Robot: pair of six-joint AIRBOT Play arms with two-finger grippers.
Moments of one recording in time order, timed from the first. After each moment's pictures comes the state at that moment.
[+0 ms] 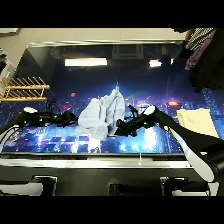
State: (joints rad) left arm 0.13 -1.57 0.86 0.53 -1.06 -0.98; right arm 0.35 -1.58 0.95 -0.59 1.10 1.46
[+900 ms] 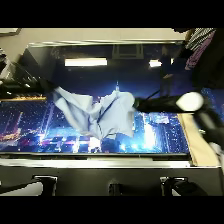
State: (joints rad) left arm 0.21 -1.37 1.38 0.66 -1.18 -1.15; right arm 0.24 -1.02 1.12 -1.00 1.01 1.64
